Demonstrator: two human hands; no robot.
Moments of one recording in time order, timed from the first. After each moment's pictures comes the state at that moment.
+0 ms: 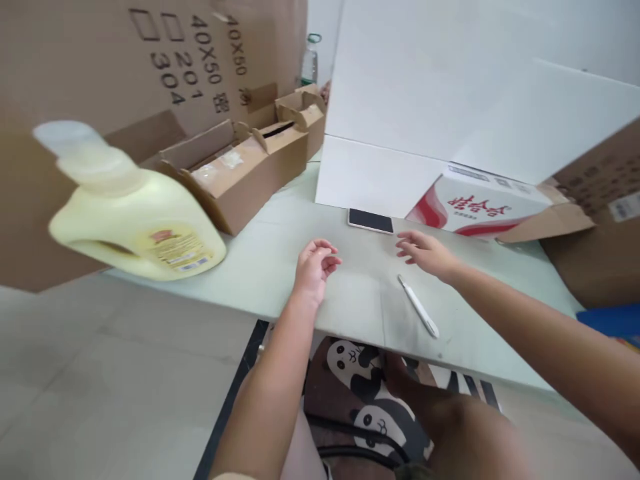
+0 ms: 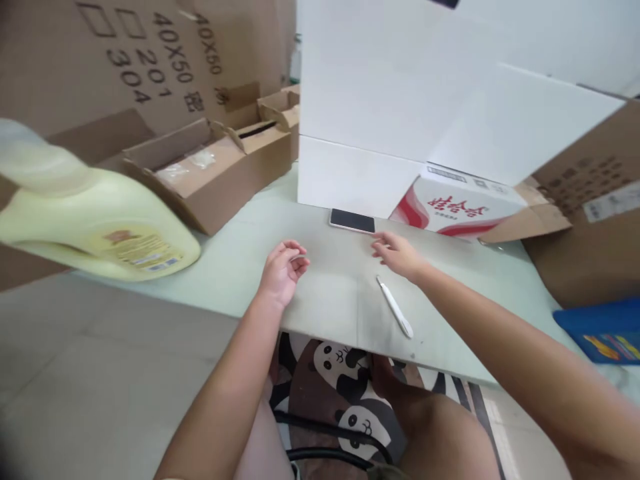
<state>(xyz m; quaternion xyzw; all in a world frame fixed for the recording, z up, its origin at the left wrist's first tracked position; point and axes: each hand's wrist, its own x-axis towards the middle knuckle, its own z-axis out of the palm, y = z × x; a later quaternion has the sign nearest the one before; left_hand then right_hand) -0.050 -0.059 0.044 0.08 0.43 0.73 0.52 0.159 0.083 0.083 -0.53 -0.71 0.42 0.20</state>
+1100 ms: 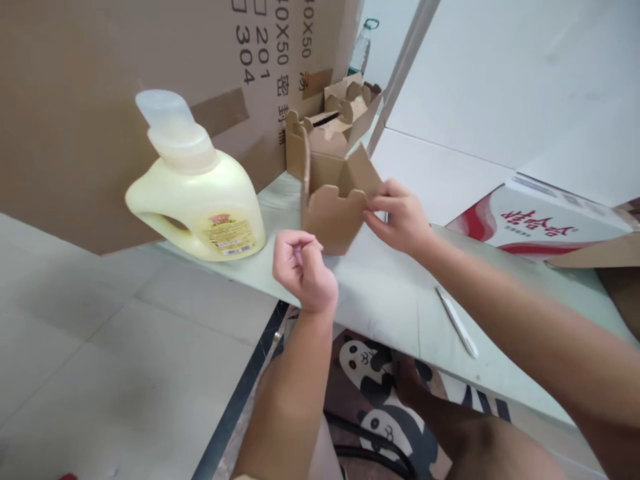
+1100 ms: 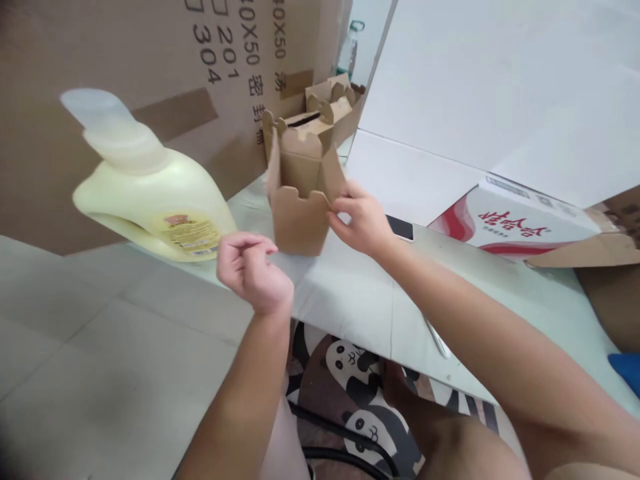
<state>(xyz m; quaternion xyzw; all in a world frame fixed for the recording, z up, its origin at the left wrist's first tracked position) -0.092 -0.108 0.067 0.17 0.46 0.87 -0.10 -0.007 0.041 0.112 -0.09 -0.94 0.08 0.31</state>
